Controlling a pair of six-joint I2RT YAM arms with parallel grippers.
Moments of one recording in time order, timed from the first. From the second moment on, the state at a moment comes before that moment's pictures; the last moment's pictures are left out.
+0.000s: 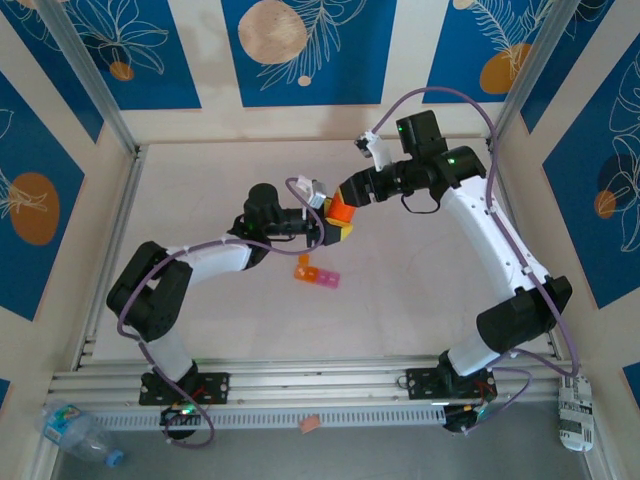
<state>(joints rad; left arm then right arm) -0.60 1.72 0.98 0.74 0.90 -0.26 0.38 1.55 1.72 -1.04 -0.61 -0.02</state>
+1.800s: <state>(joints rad) -0.59 1.71 0.98 0.75 0.91 -0.26 0.33 1.52 1.73 -1.00 -0.66 0.07</state>
